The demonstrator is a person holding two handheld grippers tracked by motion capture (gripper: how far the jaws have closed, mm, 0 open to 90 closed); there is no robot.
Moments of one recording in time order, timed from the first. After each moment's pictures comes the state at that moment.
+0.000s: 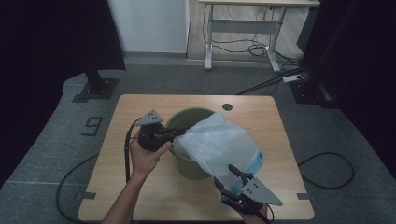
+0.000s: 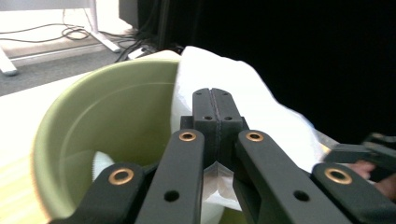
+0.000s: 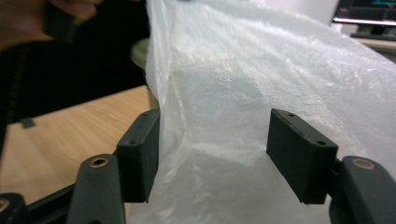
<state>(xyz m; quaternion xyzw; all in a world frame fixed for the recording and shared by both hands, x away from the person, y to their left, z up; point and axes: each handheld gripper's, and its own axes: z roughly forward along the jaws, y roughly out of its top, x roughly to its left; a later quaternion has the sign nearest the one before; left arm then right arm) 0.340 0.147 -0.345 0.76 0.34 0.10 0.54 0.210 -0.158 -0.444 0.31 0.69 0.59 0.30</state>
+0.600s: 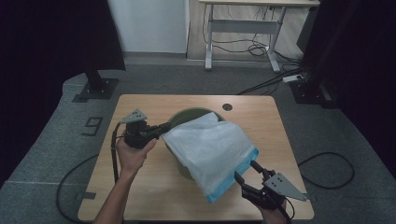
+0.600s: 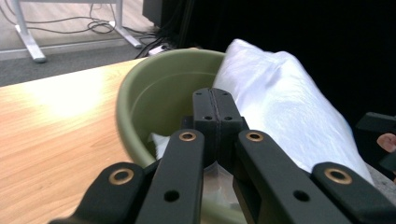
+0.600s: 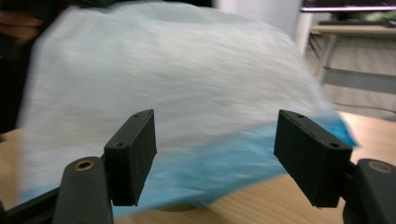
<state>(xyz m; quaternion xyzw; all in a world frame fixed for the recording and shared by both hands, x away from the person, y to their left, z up) 0.351 0.185 -0.356 0.75 0.38 0.11 0.54 0.223 -0.212 -0.446 0.38 0.66 0.58 0.30</state>
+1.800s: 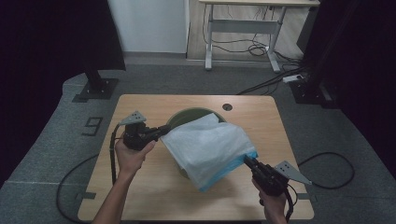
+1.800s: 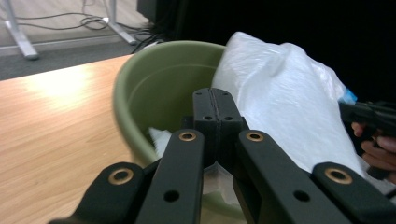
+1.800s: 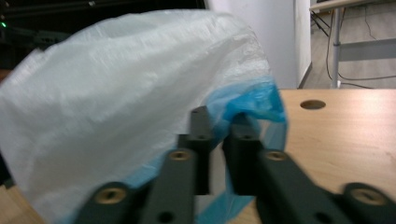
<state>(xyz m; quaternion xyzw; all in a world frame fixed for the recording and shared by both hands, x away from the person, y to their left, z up) 0.346 0.183 -0.357 0.76 0.36 0.09 0.54 0.257 -0.232 -0.455 0.42 0.61 0.63 0.23</state>
